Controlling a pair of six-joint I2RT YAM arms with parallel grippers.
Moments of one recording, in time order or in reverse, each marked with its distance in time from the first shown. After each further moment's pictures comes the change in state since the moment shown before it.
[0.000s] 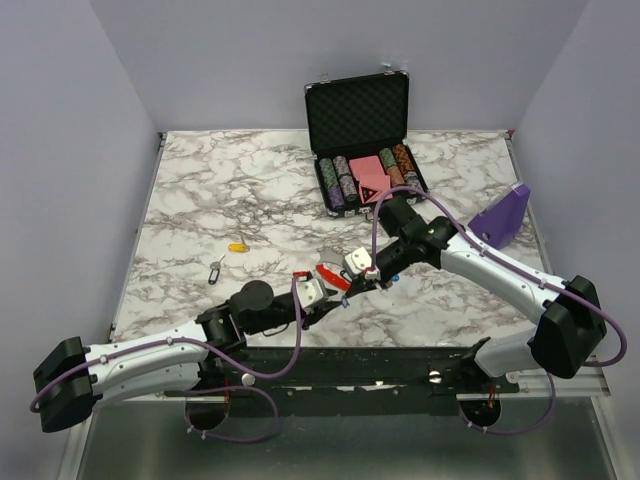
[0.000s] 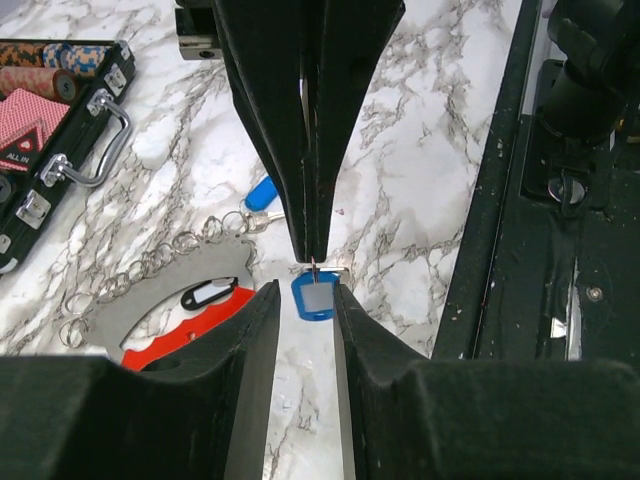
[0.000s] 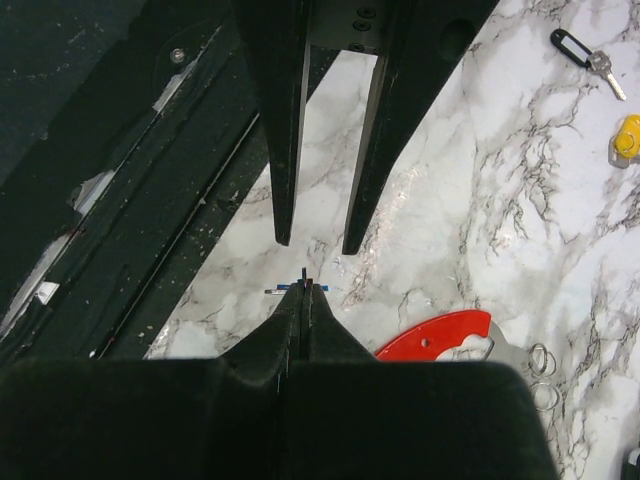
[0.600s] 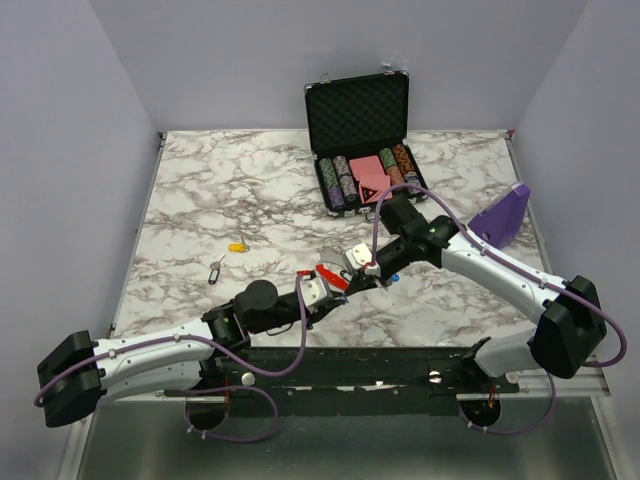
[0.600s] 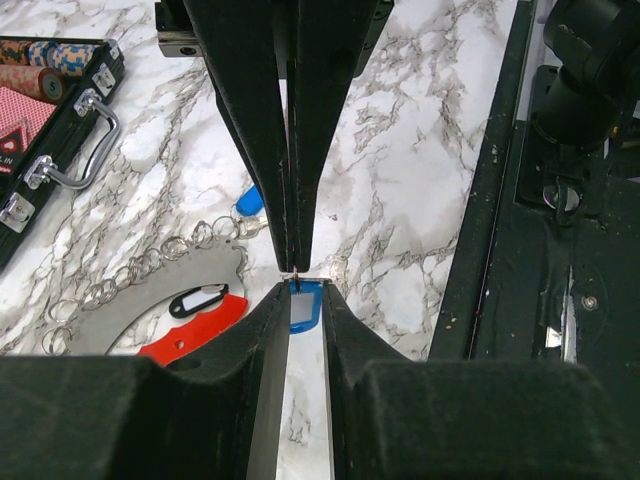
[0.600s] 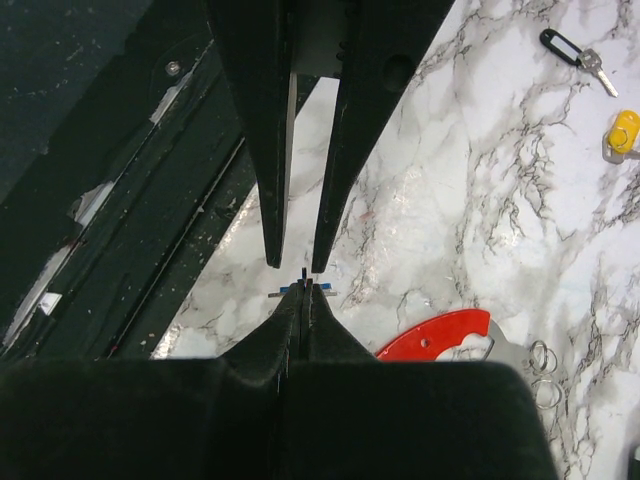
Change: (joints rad) left arm -0.006 0.058 0.000 0.070 0.002 -0.022; right arm -0.013 0.000 0.000 0.023 -0.016 0.043
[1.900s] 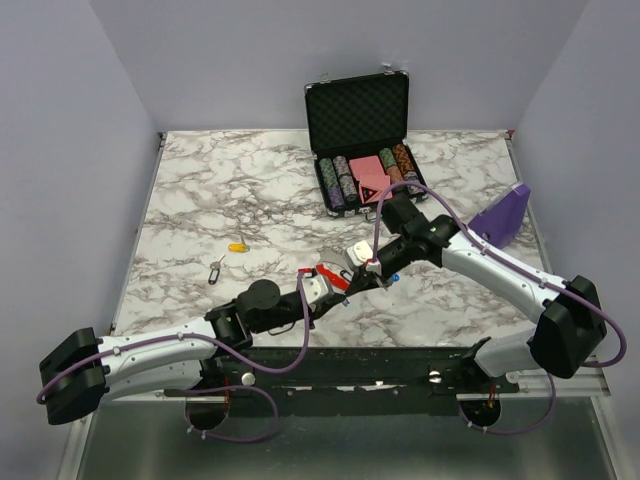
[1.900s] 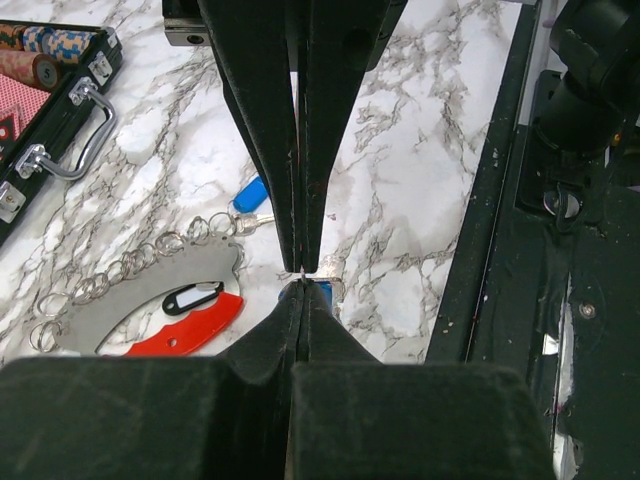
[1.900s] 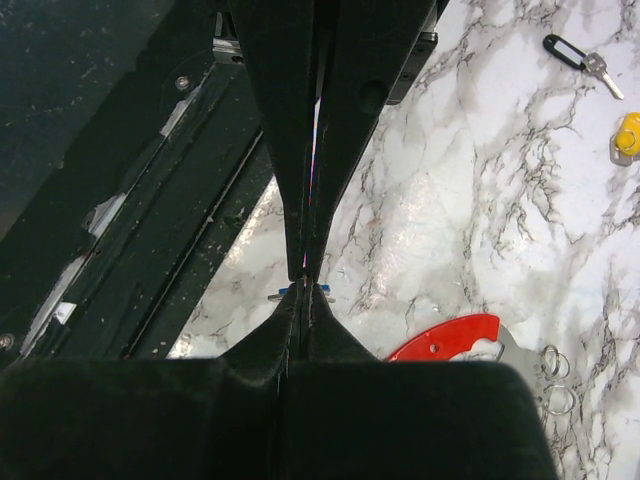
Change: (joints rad) left arm -0.001 0.031 0.001 0.022 -0.011 -0.040; right arm -0.011 0.001 0.000 0.000 -0.032 0.026
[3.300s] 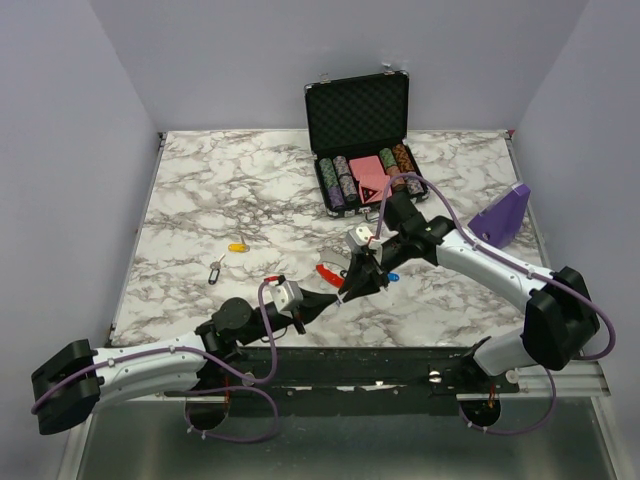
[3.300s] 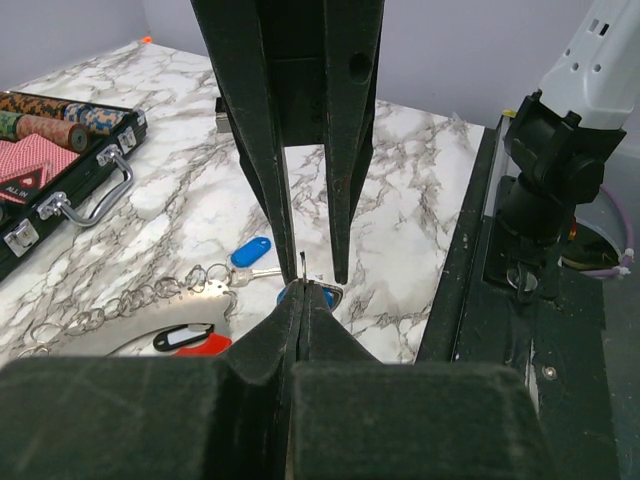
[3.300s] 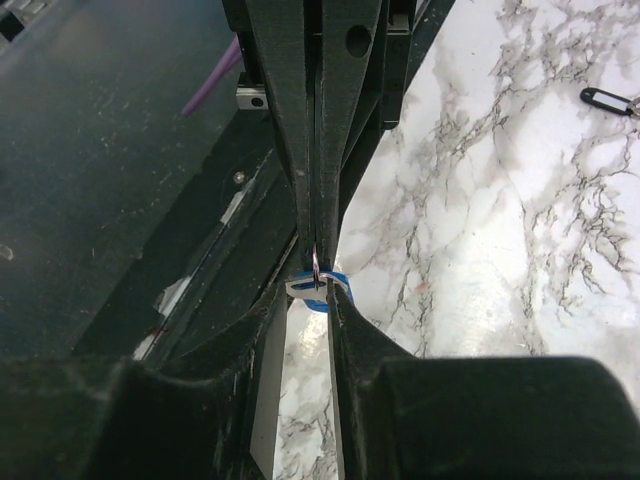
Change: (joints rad) left arm 0.000 -0.130 -0.208 0.333 -0.031 -0.105; right arm -0.040 0.051 -0.049 0.155 -0.239 0.235
